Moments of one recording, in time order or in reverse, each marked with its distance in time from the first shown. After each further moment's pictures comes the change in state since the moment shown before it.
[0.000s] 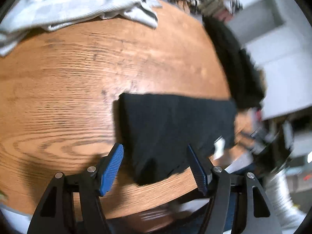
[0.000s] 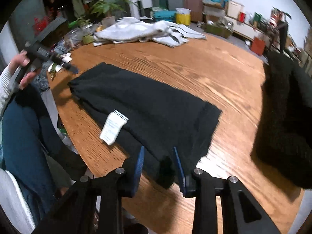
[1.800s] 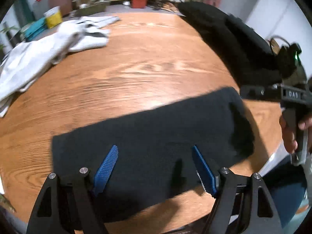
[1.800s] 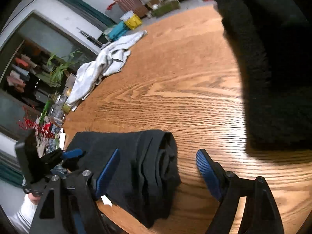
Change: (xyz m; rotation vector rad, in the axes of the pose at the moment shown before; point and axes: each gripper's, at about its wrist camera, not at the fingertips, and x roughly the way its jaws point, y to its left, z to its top) left arm 0.106 -0.147 0.001 0.295 -0.103 0.366; right arm 0.030 -0.146 0.010 0.705 0.002 0.234
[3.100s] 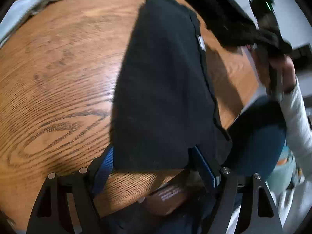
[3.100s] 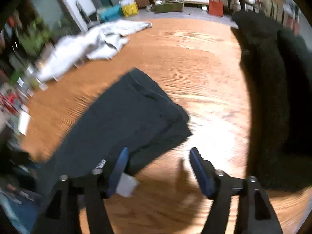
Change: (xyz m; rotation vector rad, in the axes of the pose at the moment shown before) left arm -0.006 0.060 -0.047 0.071 0.261 -0.328; right arm 0.030 0.065 0.010 -0.197 -0.003 -0.278
